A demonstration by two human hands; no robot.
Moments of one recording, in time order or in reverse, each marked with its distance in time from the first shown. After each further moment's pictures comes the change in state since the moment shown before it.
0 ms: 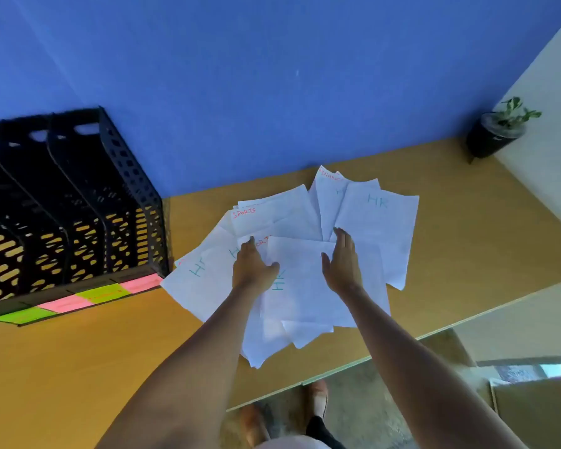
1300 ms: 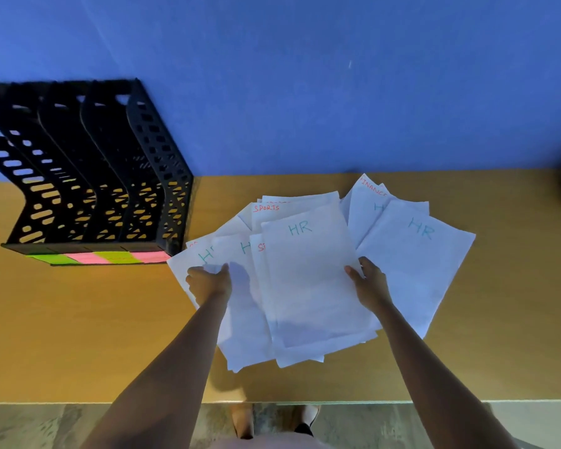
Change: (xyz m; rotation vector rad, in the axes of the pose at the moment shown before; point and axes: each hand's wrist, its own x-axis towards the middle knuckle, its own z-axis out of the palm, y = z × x) left_hand 0.002 -0.052 -0.001 -0.389 0.556 -0.788; right_hand 0.074 0.078 0.003 0.233 -0.350 0.055
